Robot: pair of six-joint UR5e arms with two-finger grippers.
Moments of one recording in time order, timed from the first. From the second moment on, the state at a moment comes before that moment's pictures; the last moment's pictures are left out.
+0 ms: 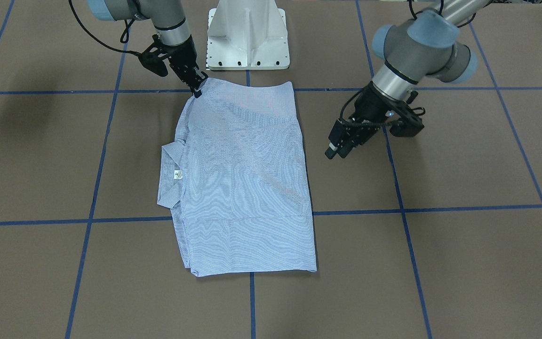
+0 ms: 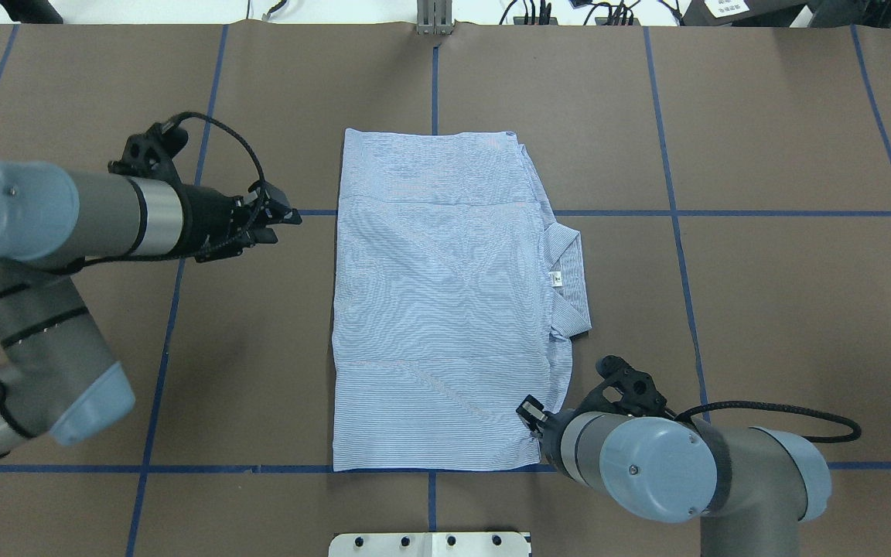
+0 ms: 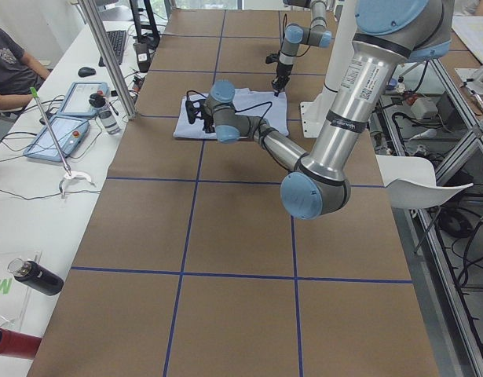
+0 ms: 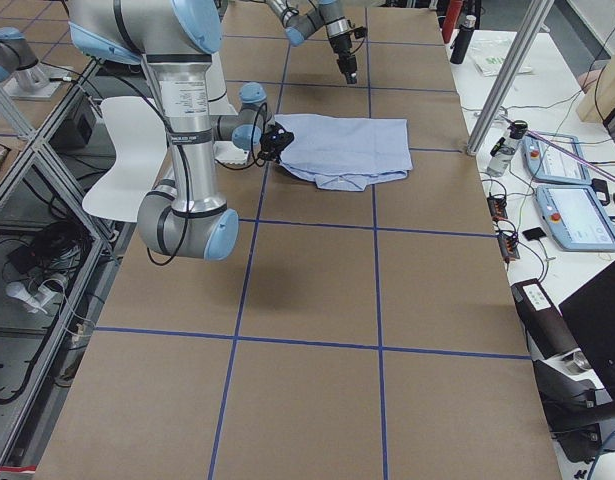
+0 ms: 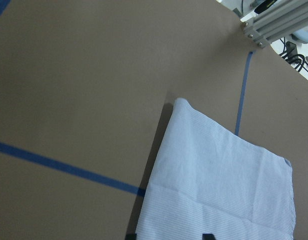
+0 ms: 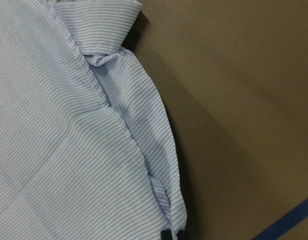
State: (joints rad) left arm -0.61 -1.84 -1.85 -2.34 -1.77 -1.79; right arm 0.16 -1.32 2.03 -1.37 1.52 2.19
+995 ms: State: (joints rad) left arm -0.17 -1.73 -1.91 -2.33 -1.44 -1.98; right arm 0.16 -1.32 2.06 -1.37 1.52 2.19
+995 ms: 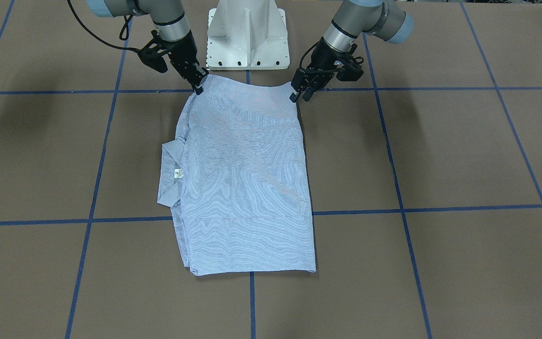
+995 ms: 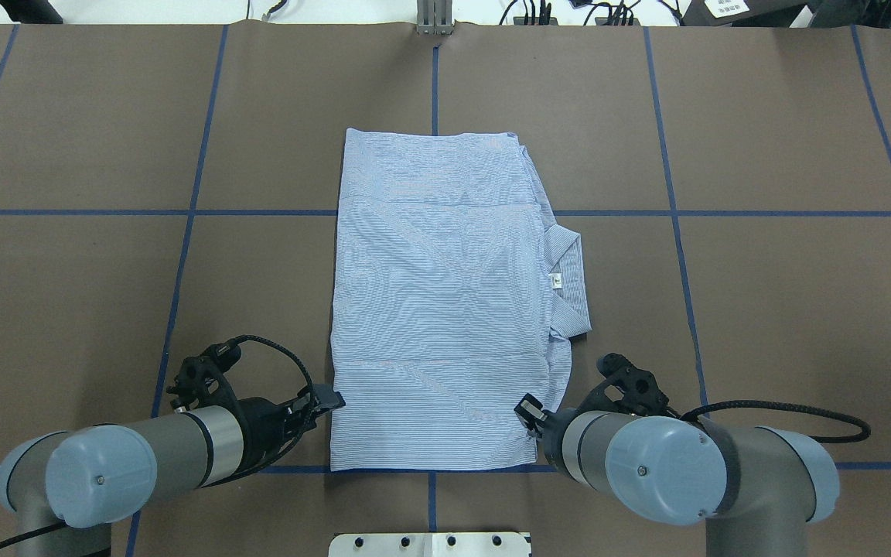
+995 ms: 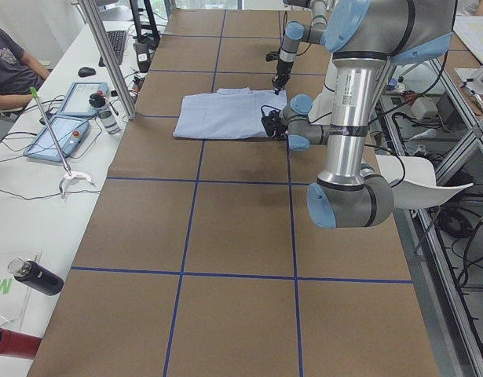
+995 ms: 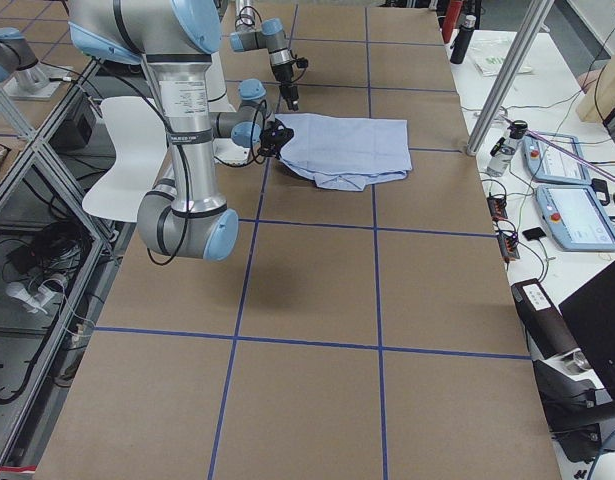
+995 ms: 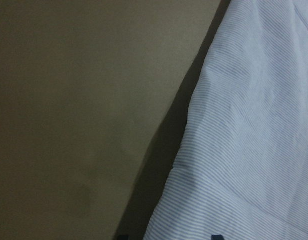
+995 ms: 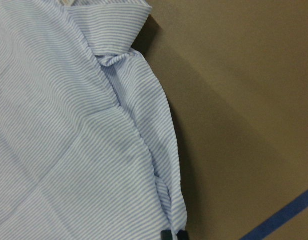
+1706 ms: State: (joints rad) left arm -0.09 -1.73 -1.90 -2.33 -1.43 -1.99; right arm 0.16 -1.32 2.05 -1.37 1.52 2.19
